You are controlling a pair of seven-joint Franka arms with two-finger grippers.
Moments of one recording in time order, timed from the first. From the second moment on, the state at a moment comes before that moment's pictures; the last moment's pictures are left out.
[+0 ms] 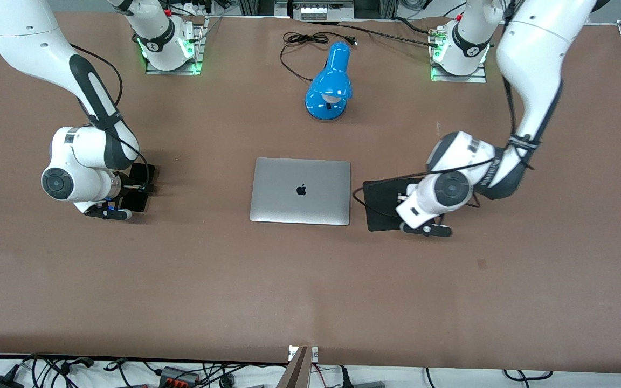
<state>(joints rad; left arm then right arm) -0.05 0.64 -0.37 -1.71 0.23 2.06 -0.41 -0.03 0.53 -0.01 -2.02 -0.04 2.23 0.12</state>
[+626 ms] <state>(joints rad) -0.05 0.72 -0.37 -1.69 0.22 2.13 -0.44 -0.03 0.45 0.06 -1.97 -0.04 2.12 0.12</state>
